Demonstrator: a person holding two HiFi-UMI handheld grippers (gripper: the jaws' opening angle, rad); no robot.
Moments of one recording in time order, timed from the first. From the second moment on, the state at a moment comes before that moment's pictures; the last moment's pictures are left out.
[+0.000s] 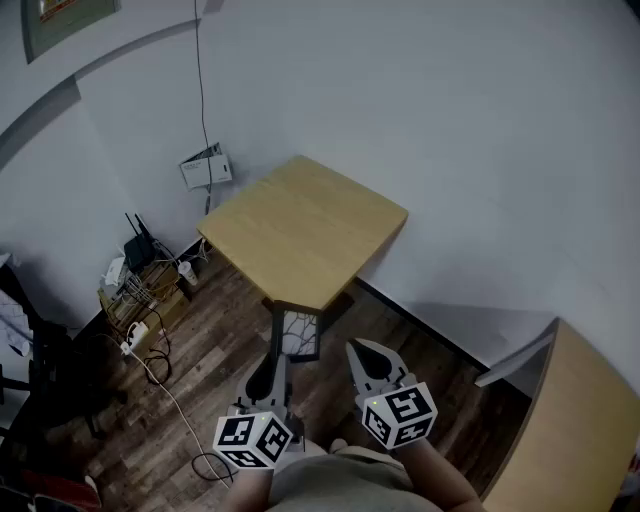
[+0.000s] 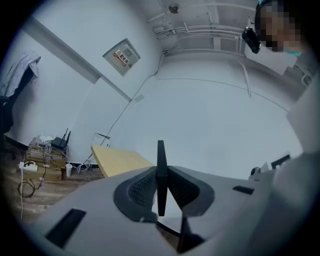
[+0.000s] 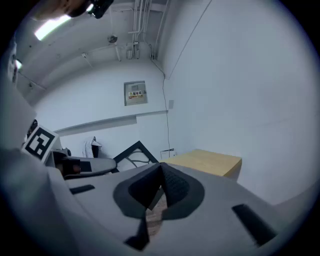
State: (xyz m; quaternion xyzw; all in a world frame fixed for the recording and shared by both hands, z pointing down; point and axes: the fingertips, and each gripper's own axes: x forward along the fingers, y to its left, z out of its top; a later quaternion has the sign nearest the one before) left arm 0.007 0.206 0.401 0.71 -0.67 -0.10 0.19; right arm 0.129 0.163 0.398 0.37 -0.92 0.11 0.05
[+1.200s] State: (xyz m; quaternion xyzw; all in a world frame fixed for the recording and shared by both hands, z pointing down) left arm 0.021 0.225 0.397 0.70 -0.68 -0.12 0.19; right arm 0.142 0.188 0.402 0.34 -0.93 0.14 0.04
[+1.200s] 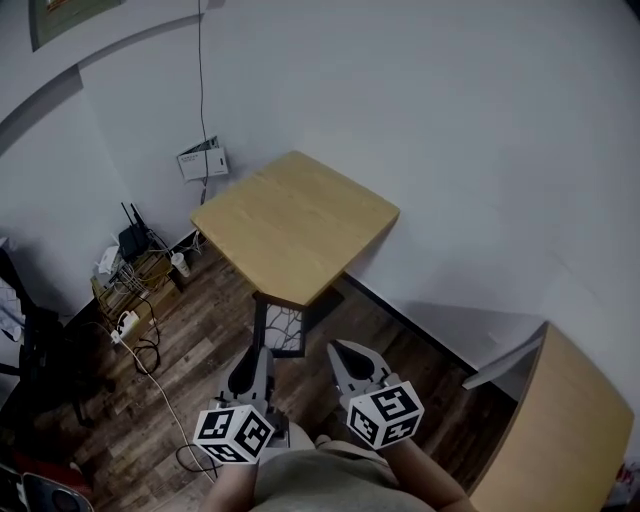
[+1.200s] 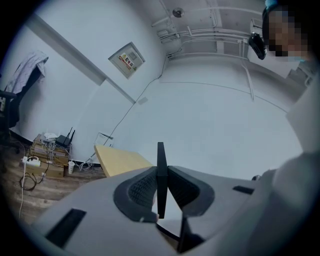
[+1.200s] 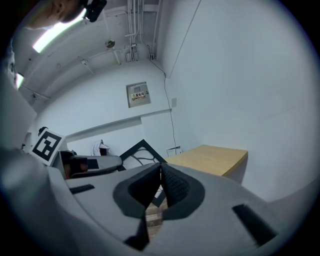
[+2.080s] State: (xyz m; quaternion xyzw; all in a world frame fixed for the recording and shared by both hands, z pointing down) left arm -0.021 0.112 0.417 0.71 -0.66 -0.13 0.22; right arm 0.113 0.080 0.414 0.38 -0.91 0.16 0.03
